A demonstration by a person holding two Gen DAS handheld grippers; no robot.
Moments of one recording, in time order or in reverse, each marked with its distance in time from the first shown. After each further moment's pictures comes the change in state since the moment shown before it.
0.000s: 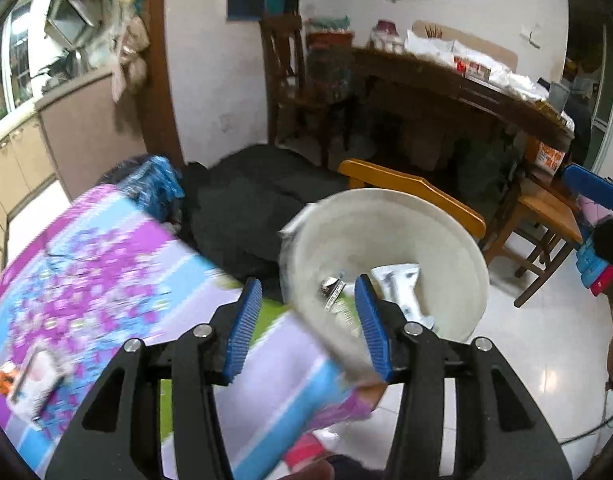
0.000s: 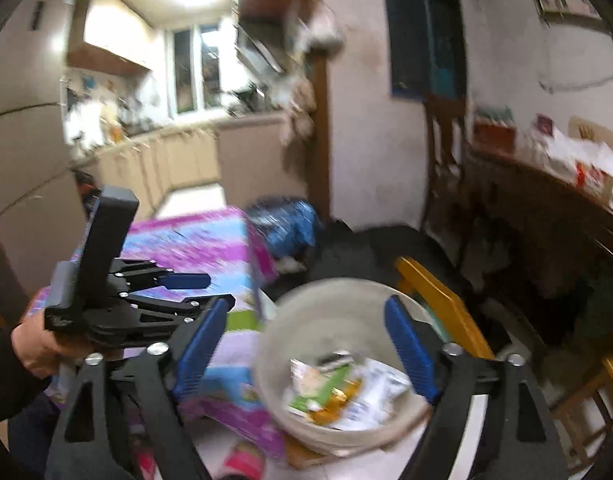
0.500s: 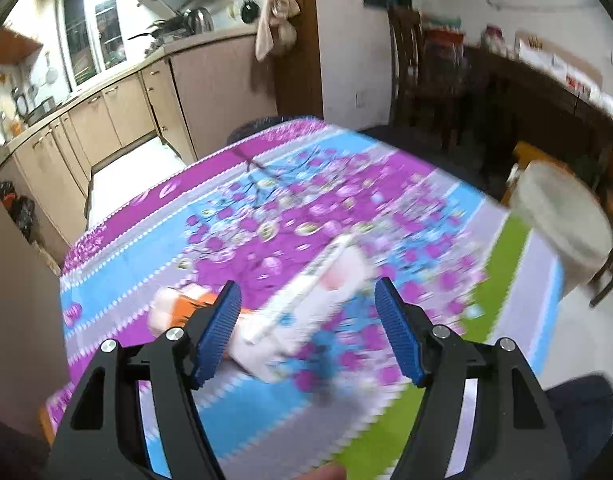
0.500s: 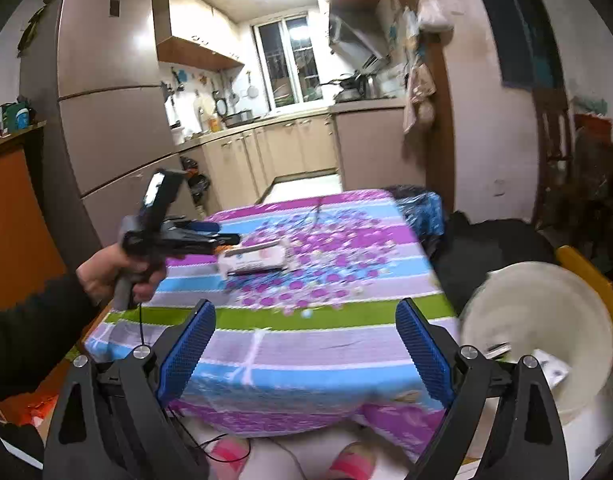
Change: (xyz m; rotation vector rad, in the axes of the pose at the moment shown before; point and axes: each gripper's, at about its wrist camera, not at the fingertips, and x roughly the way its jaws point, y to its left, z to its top) left arm -0.070 0.255 -0.087 -0.105 0.093 0.299; right arm 0.050 0.163 -0.035 -0.021 0.090 0.345
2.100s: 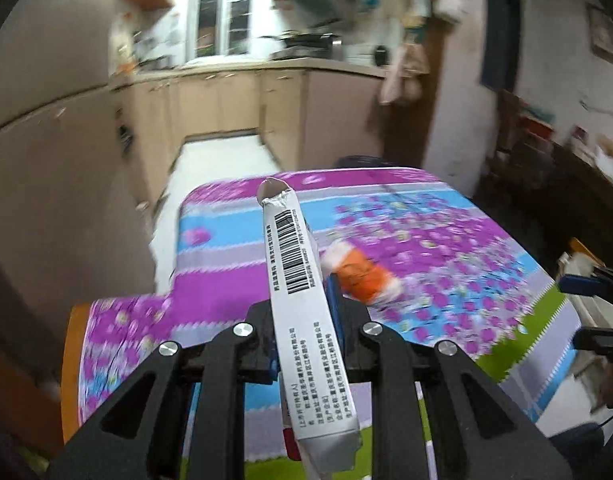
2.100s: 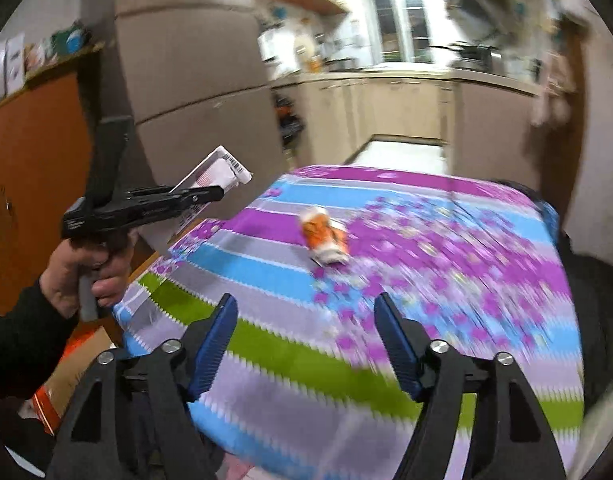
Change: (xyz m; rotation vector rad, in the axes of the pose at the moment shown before) left arm -0.097 0.095 -0.098 -0.427 -0.166 0.219; right arm 0.201 0.098 0.061 -0.285 0.218 0.327
